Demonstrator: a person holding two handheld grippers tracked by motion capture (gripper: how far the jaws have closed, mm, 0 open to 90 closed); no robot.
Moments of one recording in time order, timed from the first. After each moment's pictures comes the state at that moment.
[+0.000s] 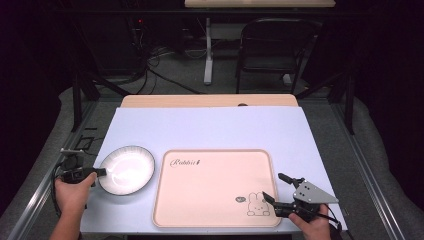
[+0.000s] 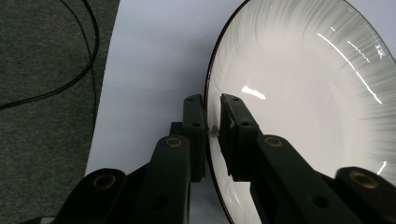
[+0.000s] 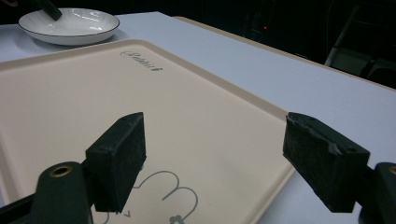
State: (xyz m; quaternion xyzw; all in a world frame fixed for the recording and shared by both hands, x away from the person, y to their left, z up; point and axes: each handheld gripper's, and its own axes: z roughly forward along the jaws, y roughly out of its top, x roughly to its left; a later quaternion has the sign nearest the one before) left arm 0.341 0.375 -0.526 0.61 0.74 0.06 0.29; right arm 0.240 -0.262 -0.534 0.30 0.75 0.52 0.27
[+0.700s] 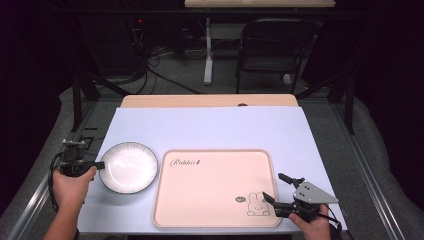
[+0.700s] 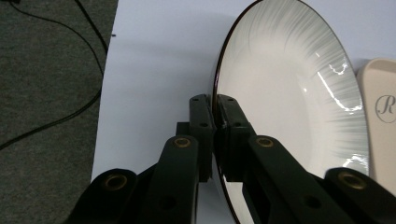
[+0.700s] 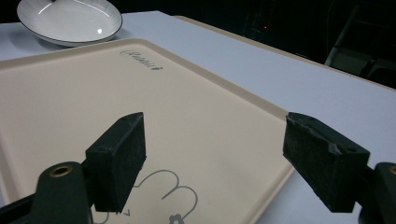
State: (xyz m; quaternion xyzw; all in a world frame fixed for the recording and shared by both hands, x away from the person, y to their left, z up) left arm 0.343 0.355 -0.486 0.65 0.70 0.11 0.27; right arm 0.239 -0.263 -0.534 0.30 0.75 0.52 0.27
